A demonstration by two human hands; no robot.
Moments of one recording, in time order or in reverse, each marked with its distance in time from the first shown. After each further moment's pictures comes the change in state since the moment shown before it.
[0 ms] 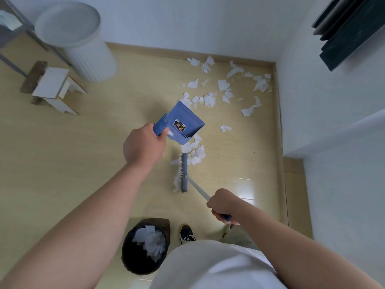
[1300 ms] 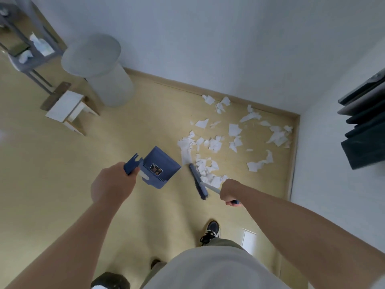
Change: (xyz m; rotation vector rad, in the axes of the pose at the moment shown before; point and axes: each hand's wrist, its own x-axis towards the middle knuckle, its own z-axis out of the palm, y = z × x) left_hand 0.194 0.143 0.060 0.222 -0.036 -0.410; right_hand 0.145 -0.244 -0.357 -0.751 0.146 -0.039
